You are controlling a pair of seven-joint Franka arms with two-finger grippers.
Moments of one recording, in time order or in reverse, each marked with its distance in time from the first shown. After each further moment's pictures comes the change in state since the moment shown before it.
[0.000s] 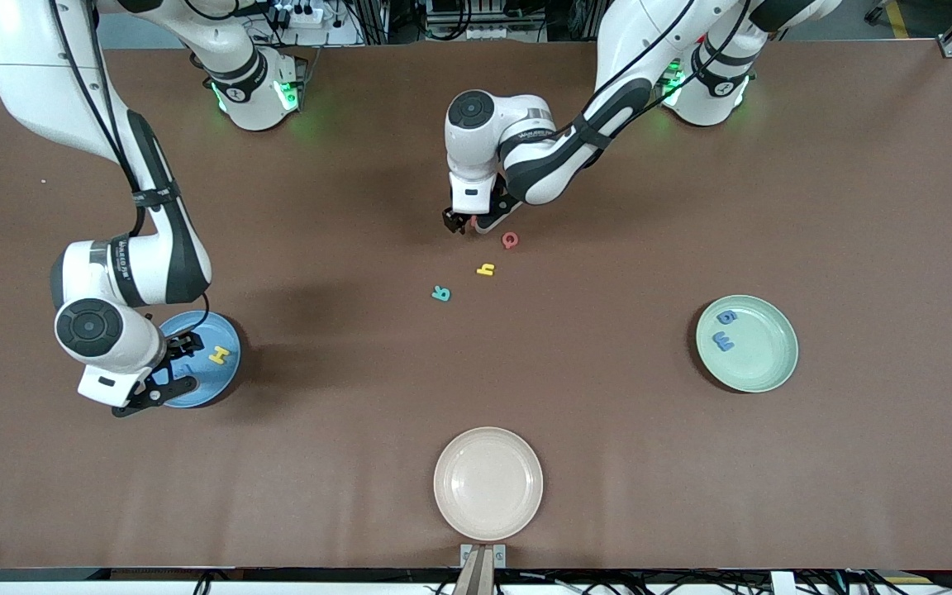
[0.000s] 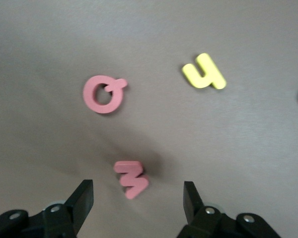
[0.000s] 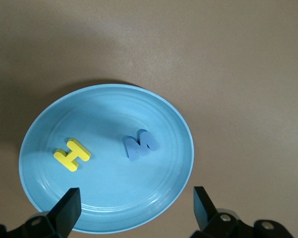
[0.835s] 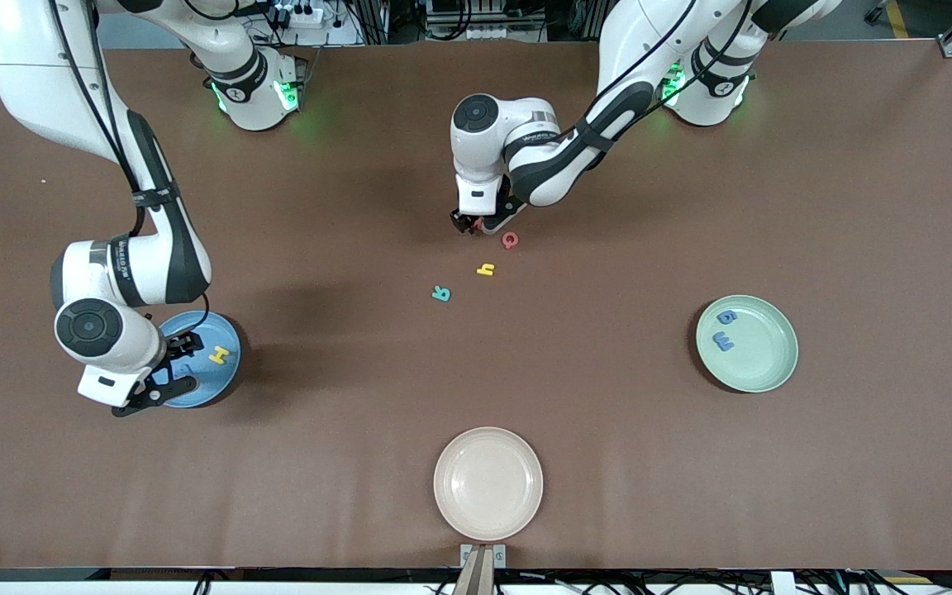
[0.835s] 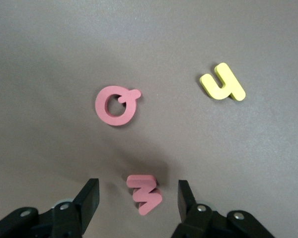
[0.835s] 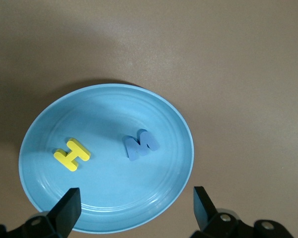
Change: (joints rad) left arm 0.011 0.000 0.007 -0.016 0.008 0.003 -0.004; right arm 0.000 0.000 0.000 0.000 0.000 -0.001 0.000
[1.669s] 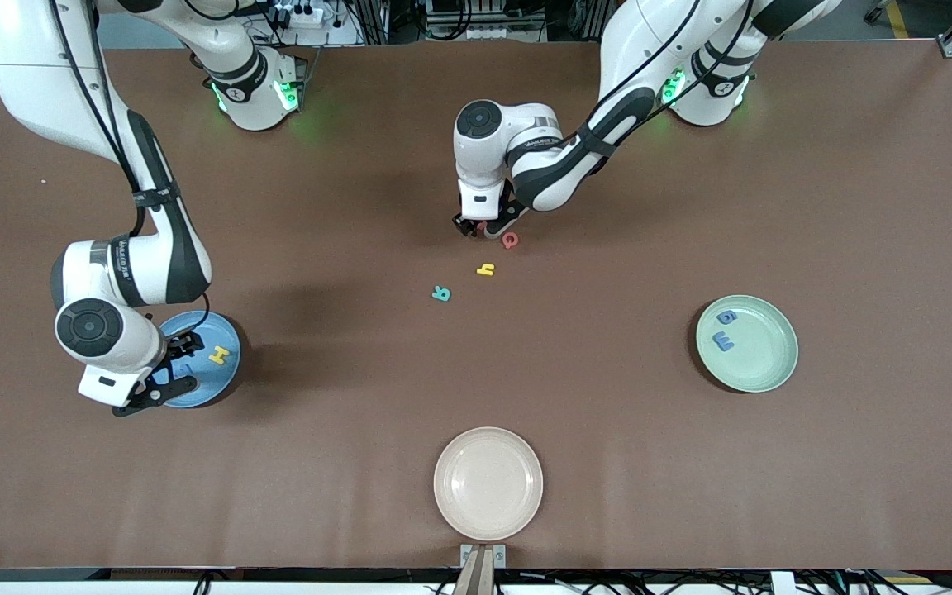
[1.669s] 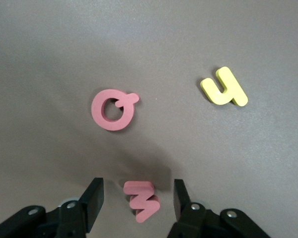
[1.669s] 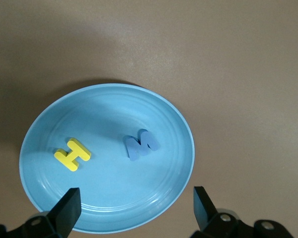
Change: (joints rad) left arm -0.001 0.014 0.009 0.002 0.000 0.017 -0.002; right arm 0.000 0.000 0.000 -0.001 0.001 0.000 0.000
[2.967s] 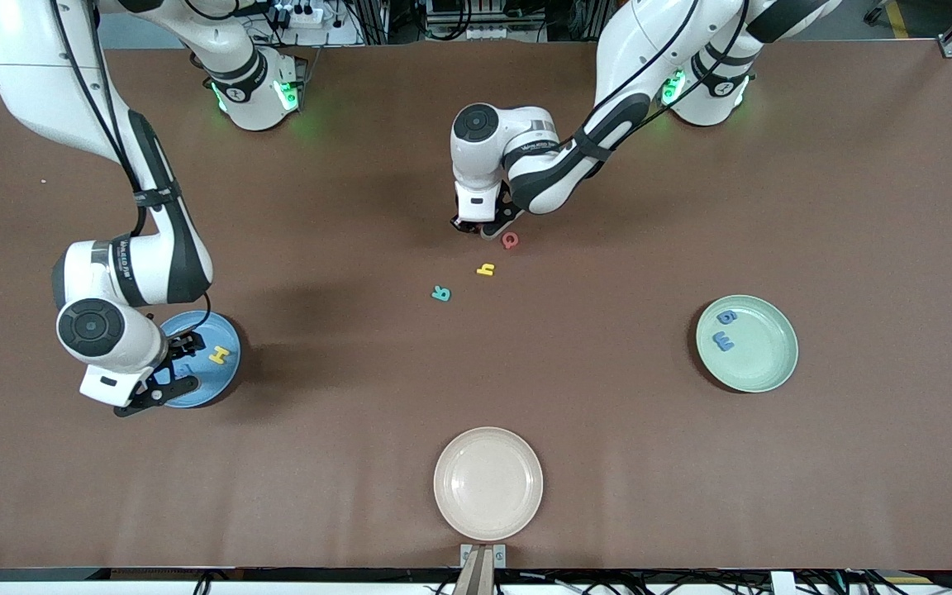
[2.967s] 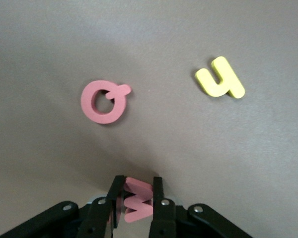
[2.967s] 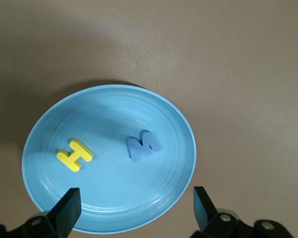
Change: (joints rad) left arm -0.004 0.025 0.001 0.031 0.000 0.004 0.000; right arm 0.002 0.000 0.001 0.000 0.001 0.000 0.000
